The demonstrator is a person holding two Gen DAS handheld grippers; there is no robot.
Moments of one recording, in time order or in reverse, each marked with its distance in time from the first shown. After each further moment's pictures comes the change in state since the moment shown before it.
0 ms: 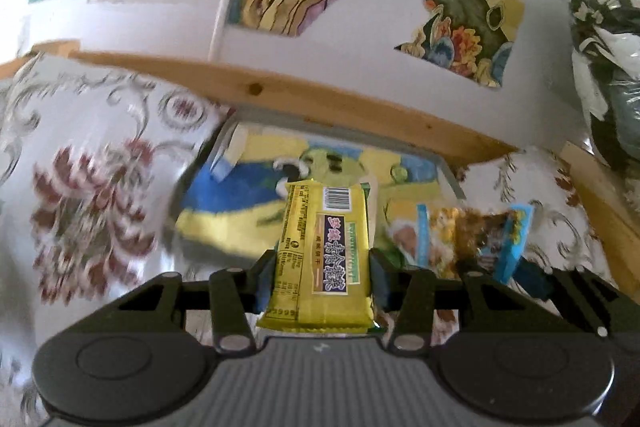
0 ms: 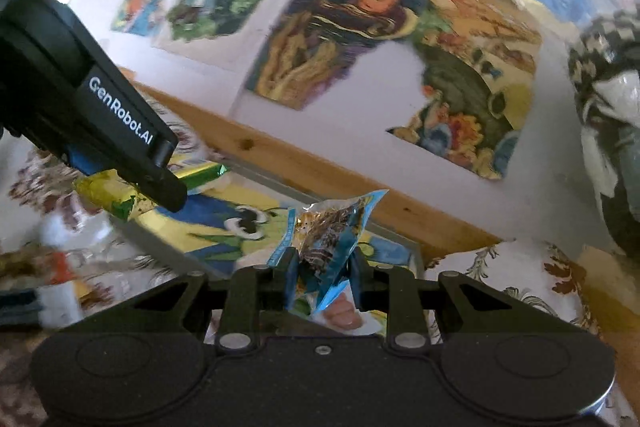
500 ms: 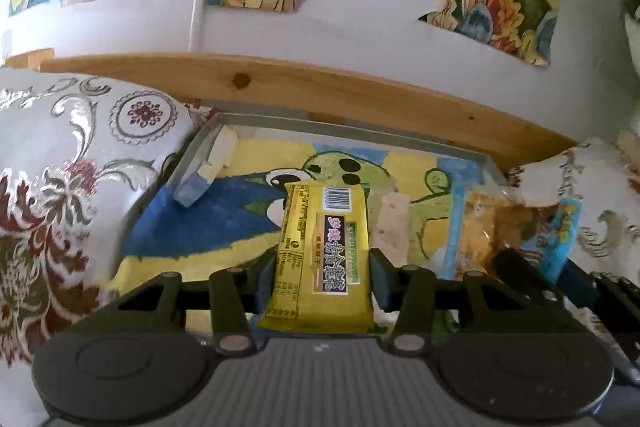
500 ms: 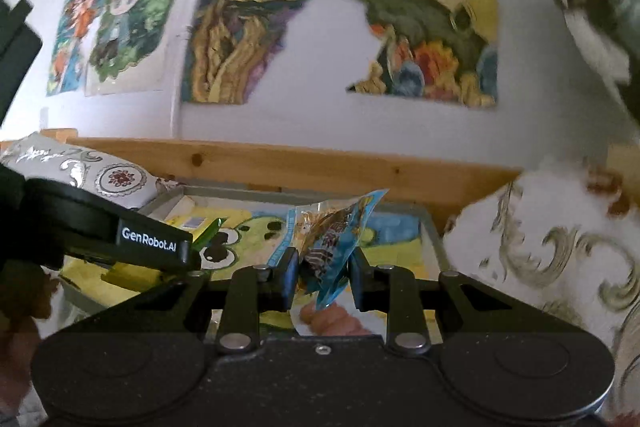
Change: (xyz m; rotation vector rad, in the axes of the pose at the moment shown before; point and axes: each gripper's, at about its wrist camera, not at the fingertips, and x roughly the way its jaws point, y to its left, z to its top) left arm 0.105 -0.018 0.011 0.031 0.016 0.107; right arm 0.082 -0.038 -0.014 0.322 0.052 0.018
